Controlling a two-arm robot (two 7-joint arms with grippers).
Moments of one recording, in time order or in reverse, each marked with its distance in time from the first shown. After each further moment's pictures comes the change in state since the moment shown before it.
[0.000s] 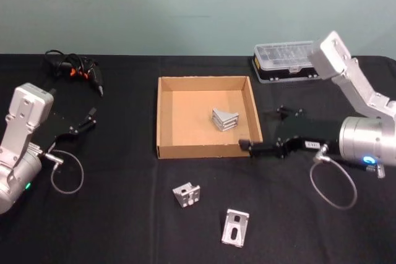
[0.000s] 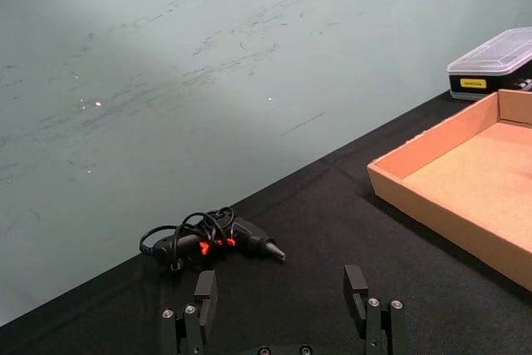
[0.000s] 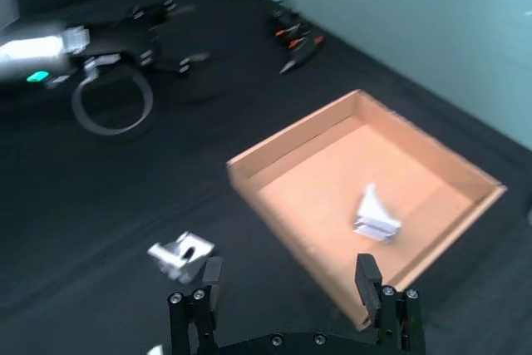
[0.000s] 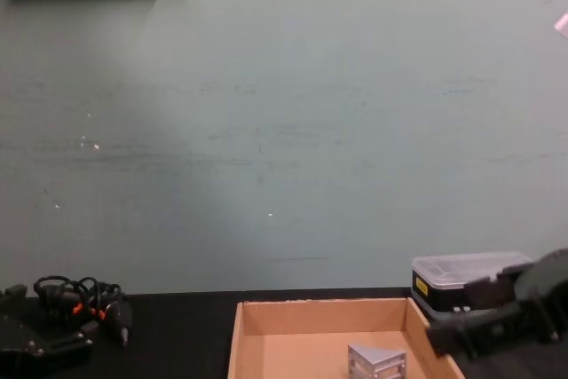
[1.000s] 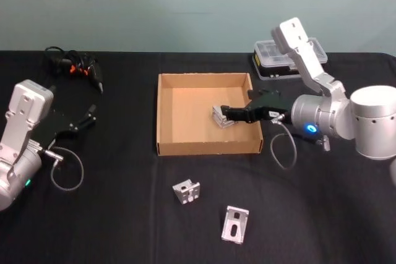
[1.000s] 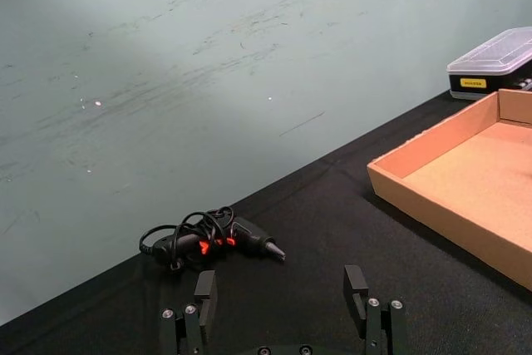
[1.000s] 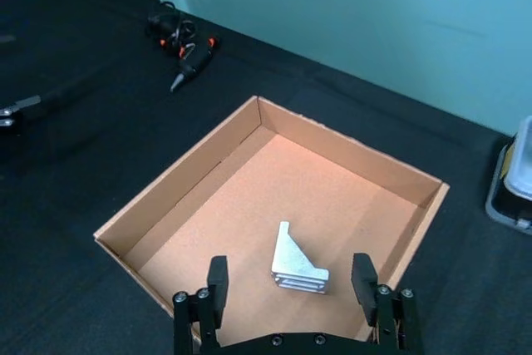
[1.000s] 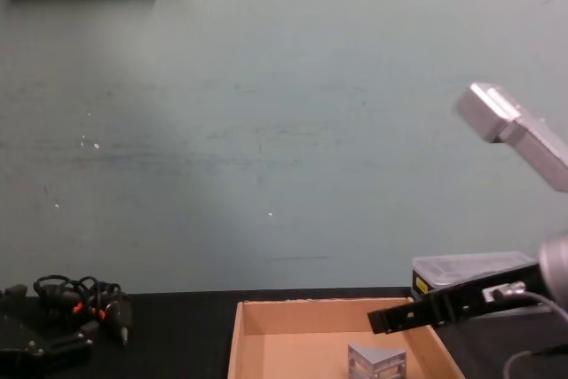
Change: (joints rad) left arm 0.000 0.000 0.000 0.000 0.000 0.000 0.000; right arm 0.177 -0.314 -0.029 0.404 -0.100 0.017 -0.133
